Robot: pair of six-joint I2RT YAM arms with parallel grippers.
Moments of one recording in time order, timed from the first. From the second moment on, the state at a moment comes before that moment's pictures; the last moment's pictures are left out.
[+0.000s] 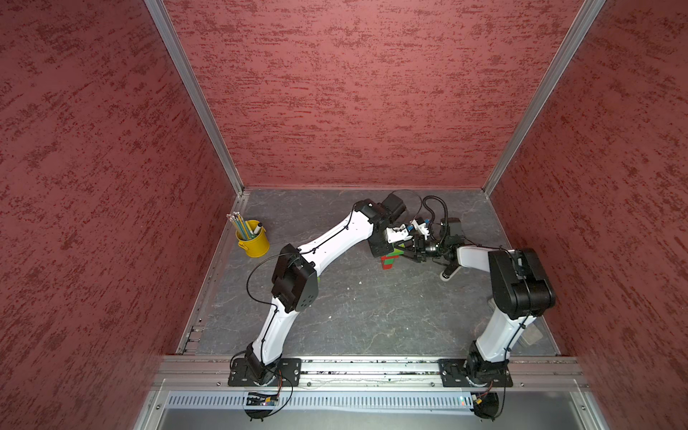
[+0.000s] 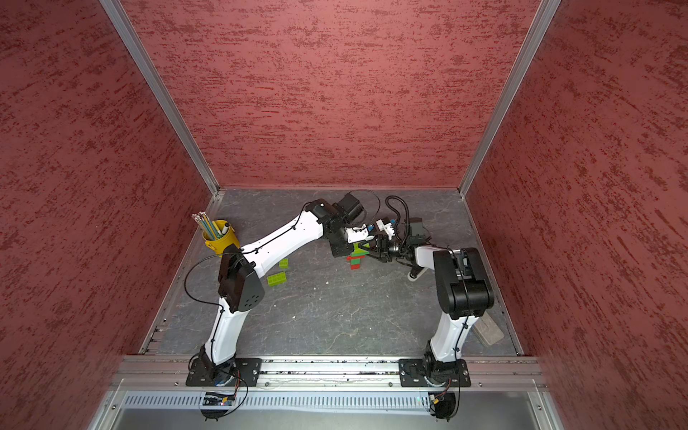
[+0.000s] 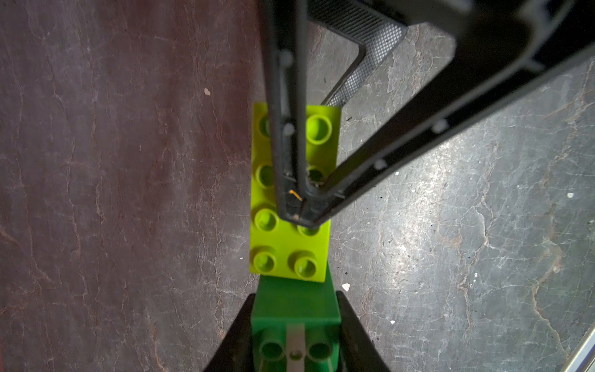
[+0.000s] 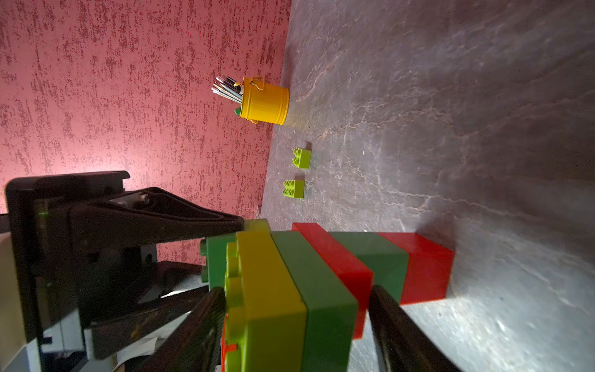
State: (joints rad) left arm -0.80 2.17 2.12 -1.23 0.00 0.52; right arm 0.09 1.81 0.89 0.17 -1.24 0.59
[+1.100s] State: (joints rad) left arm -0.80 2.30 2.31 -1.37 0.00 0.51; right arm 0.10 1.82 0.91 0.14 -1.24 0.56
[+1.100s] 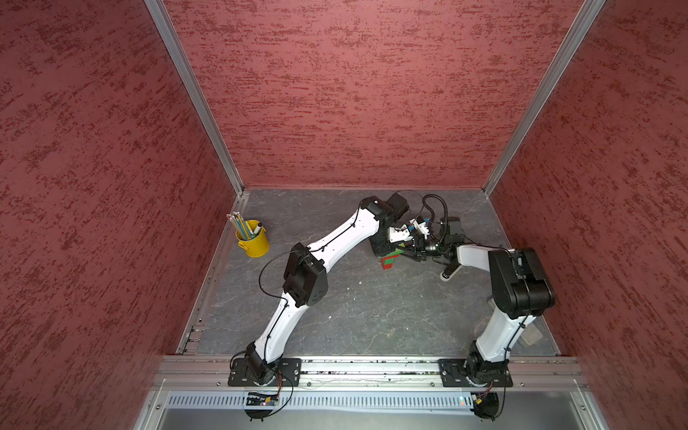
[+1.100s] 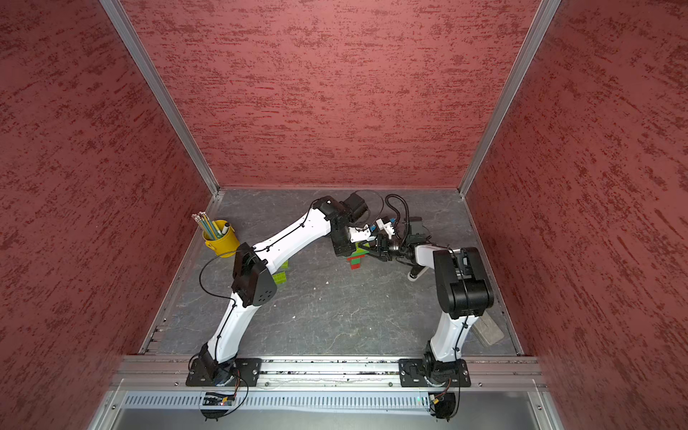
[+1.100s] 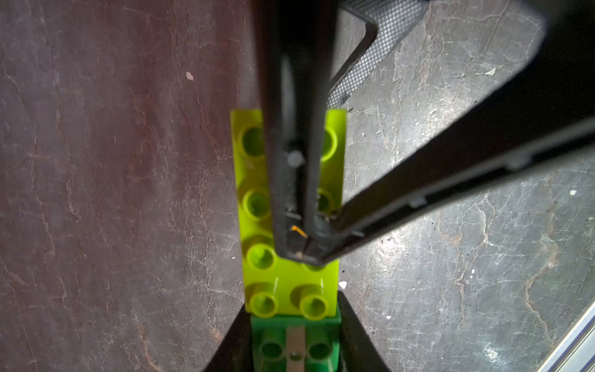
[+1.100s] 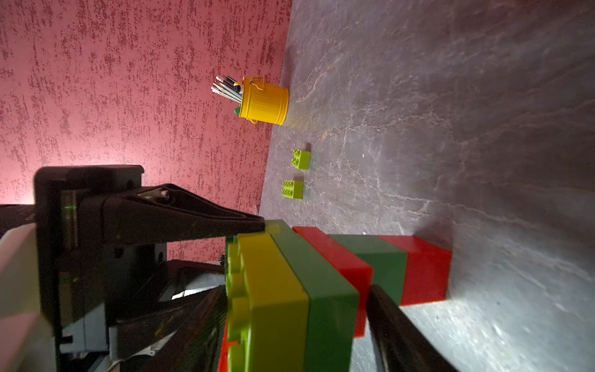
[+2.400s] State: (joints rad) left arm -0.79 2.27 2.24 -1.28 -0.04 0.50; right arm 0.10 1.82 0.92 0.10 -1.23 0.55
